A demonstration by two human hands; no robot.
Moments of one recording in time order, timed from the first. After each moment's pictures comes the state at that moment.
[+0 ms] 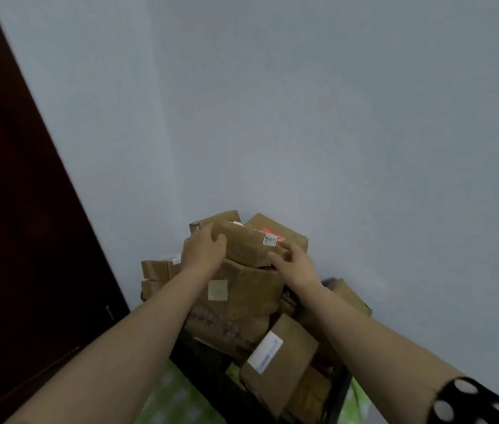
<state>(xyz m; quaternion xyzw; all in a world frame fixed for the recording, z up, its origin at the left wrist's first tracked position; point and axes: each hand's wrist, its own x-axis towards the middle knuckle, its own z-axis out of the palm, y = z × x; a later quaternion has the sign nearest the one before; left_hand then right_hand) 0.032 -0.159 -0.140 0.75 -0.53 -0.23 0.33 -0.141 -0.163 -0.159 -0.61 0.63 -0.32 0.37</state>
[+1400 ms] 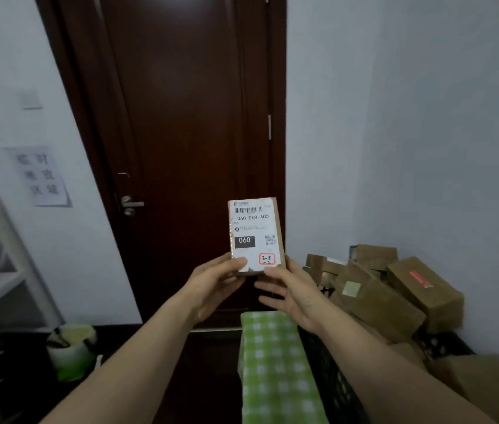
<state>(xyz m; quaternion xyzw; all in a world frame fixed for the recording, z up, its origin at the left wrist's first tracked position) 0.031 0.195 -0.061 0.56 -0.19 -0.36 0.72 -0.065 0.059 -0.093 -0.55 0.17 -0.15 0.81</state>
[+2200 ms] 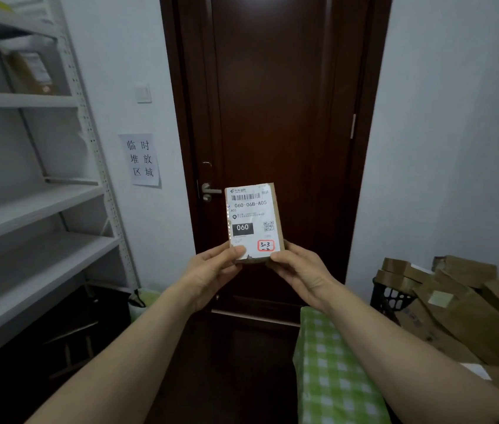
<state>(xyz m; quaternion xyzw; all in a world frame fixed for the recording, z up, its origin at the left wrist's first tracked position) 0.064 0.370 -0.051 0.57 -0.12 -0.25 0.77 -0.004 0.200 -0.064 -0.56 0.03 -0.11 0.82</state>
